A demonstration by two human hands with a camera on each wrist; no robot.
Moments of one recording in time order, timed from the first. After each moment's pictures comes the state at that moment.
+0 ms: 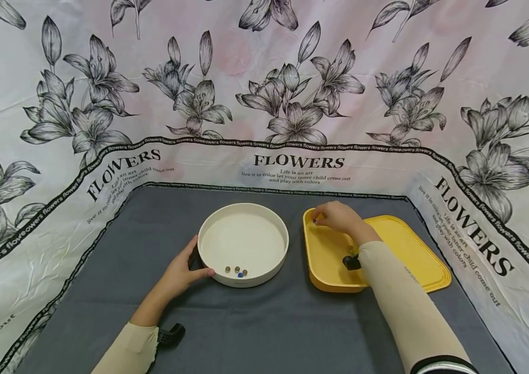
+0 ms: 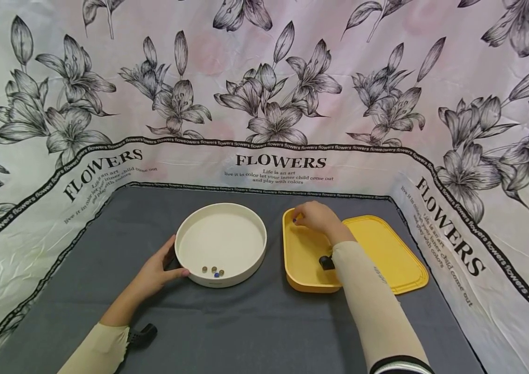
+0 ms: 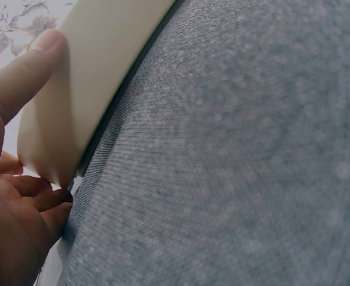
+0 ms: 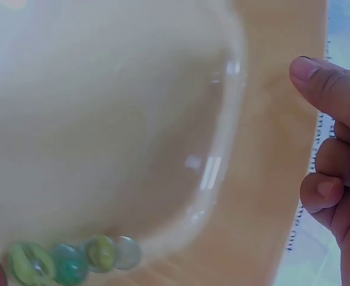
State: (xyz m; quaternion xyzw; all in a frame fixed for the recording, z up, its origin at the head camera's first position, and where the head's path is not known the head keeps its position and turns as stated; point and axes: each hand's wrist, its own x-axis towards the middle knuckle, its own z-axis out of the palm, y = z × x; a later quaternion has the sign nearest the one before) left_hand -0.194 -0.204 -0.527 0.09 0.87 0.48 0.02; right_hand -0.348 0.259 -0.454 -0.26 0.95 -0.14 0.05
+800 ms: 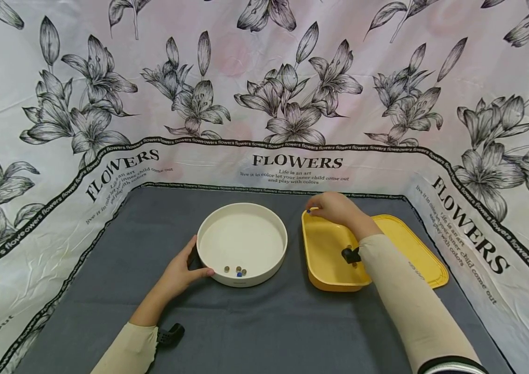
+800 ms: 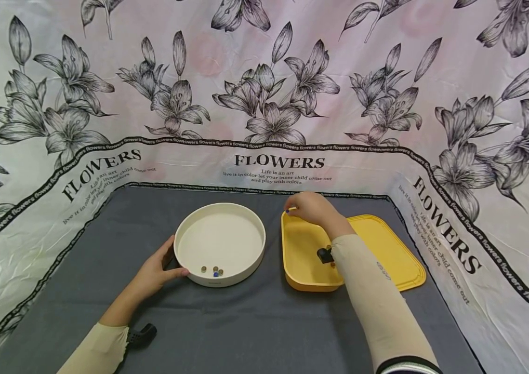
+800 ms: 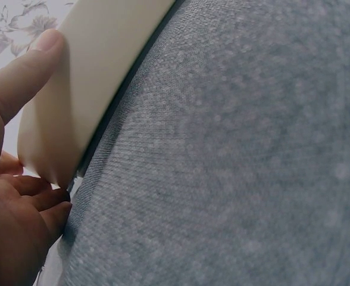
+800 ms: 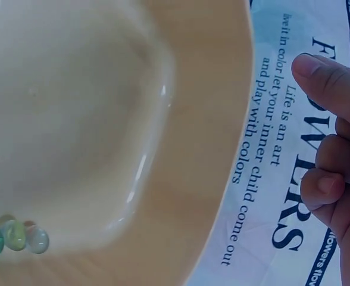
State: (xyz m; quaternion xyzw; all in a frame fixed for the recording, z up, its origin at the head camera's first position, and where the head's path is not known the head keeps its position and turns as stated) left_hand -0.193 -0.203 -0.526 0.10 0.86 0.50 0.02; right_hand -0.336 0.242 -0.408 -0.29 0.95 -0.14 0.04
